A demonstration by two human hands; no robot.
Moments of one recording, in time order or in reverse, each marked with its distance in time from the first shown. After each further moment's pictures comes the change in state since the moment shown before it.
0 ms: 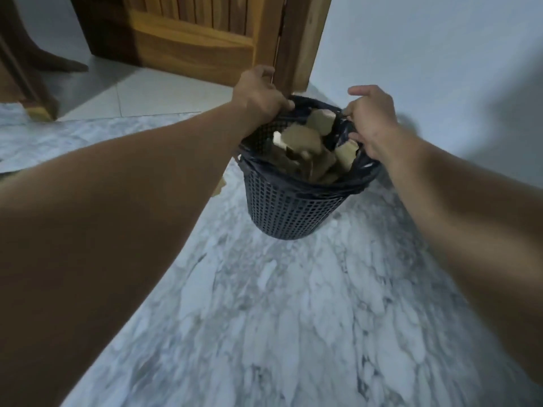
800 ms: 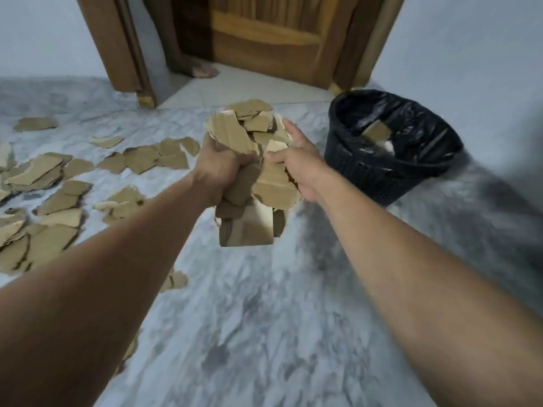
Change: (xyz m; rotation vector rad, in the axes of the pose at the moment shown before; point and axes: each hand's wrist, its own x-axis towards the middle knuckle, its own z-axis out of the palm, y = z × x) left_hand -0.196 -0.108 -0.211 -0.352 0.224 -0.346; right_hand -0.227 -0.036 0.206 0.191 -0.583 0.067
